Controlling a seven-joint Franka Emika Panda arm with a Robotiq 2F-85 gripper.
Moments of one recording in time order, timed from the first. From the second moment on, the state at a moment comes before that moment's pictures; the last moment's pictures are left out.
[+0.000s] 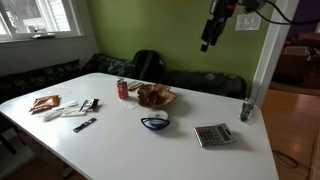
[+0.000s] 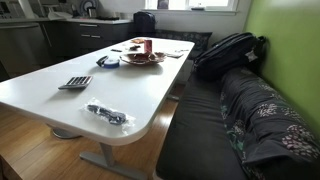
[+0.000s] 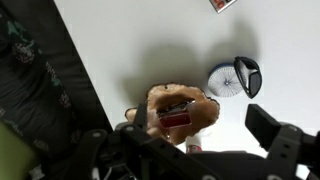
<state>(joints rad) 0.10 -0.25 0.13 -2.32 -0.13 2.37 0.07</state>
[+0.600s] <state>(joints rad) 0.14 -0.09 0.30 -2.00 -0.45 2.03 0.28</state>
